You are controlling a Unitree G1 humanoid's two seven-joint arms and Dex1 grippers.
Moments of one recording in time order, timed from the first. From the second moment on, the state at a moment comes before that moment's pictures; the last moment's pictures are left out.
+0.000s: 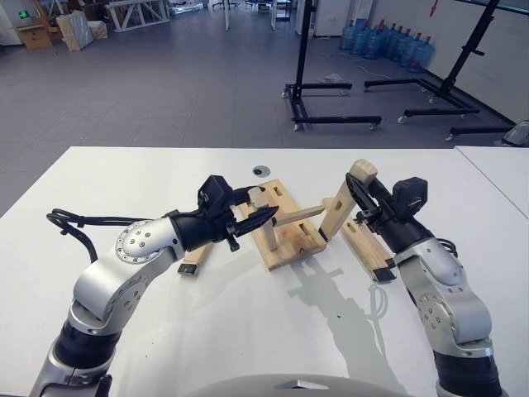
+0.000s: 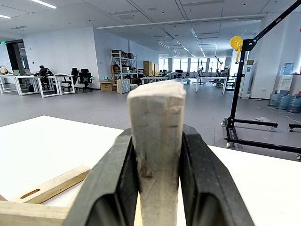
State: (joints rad) left arm -0.21 0.53 -0.14 -0.64 -0.58 0.65 -0.54; right arm 0.01 -0.36 -0.11 -0.48 0.48 0.30 0.26
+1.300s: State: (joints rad) left arm -0.08 0.50 -0.12 -0.64 -0.56 0.53 -0.54; right arm -0.07 -0.29 0.03 -0.34 0.27 0.18 0.34
